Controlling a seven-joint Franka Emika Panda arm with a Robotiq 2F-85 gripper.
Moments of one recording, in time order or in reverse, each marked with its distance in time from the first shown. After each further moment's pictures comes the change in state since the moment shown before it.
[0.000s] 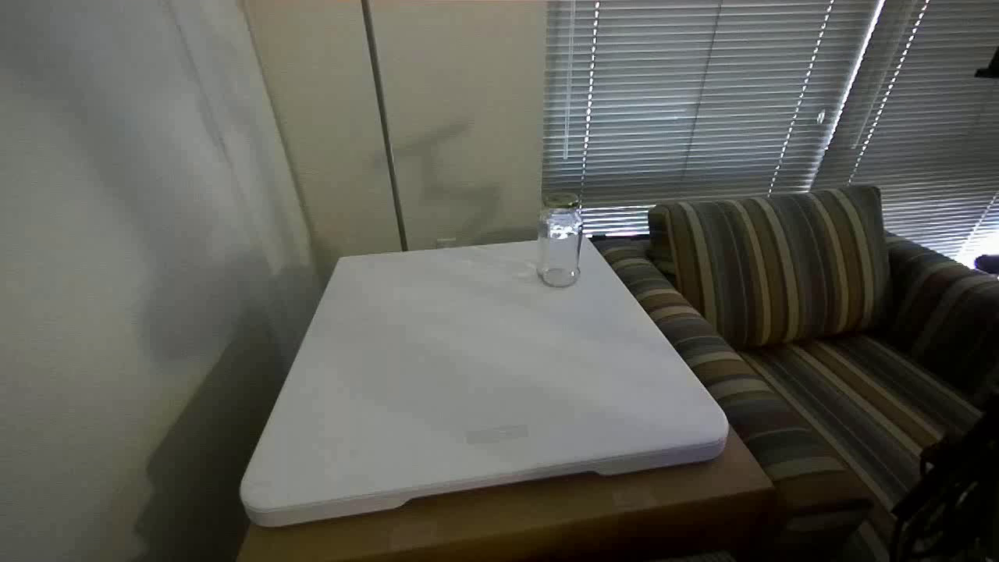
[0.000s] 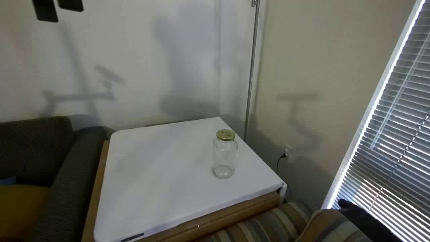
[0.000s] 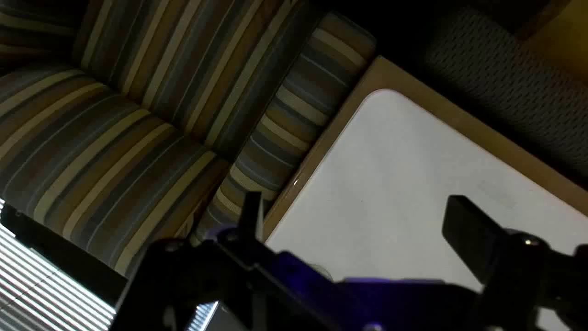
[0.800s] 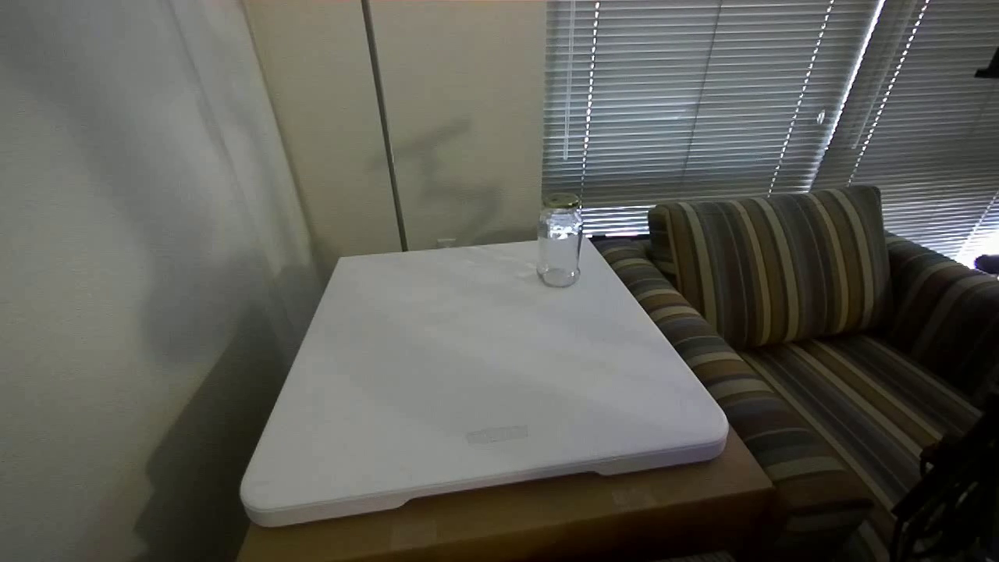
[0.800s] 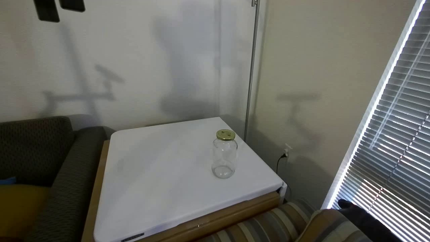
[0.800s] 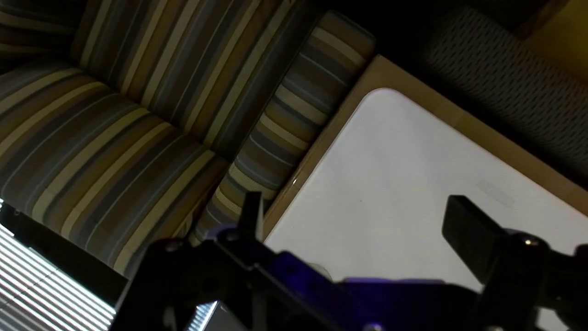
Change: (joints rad) arm 0.002 0.005 -0.001 0.005 0.002 0.001 0.000
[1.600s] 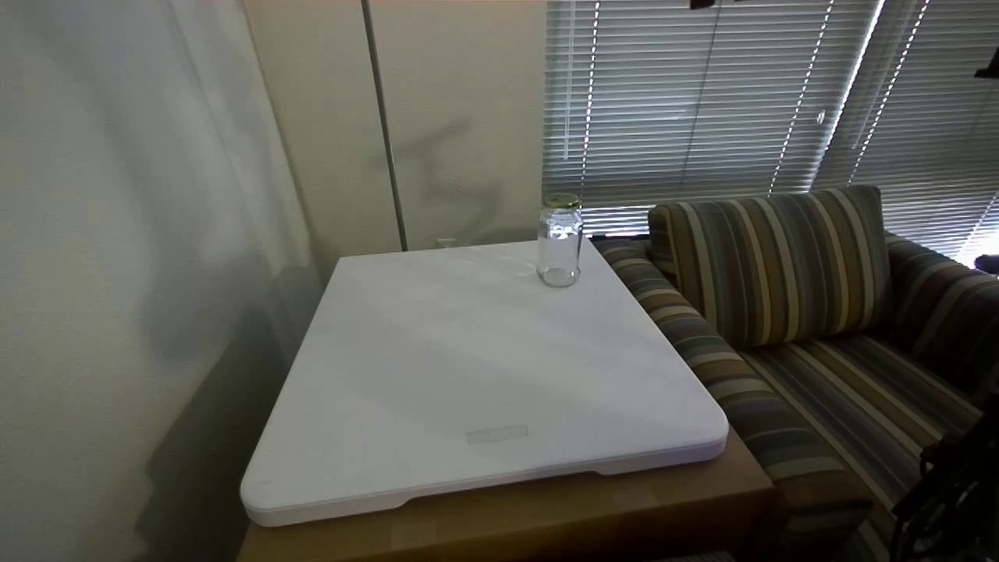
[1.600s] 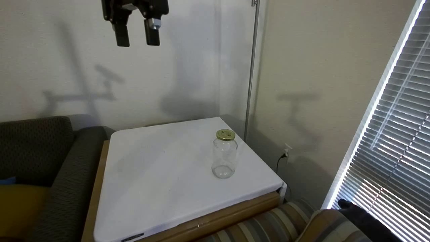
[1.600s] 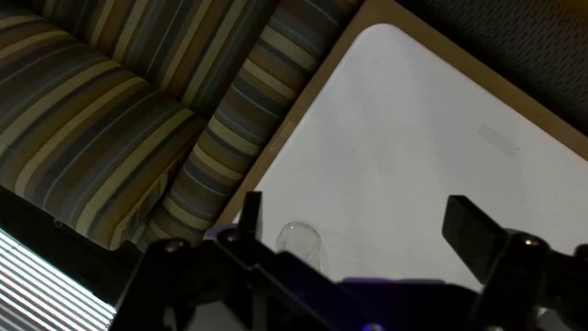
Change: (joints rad) arm 0.000 0.328 -0.015 0.255 0.035 0.083 -0.030
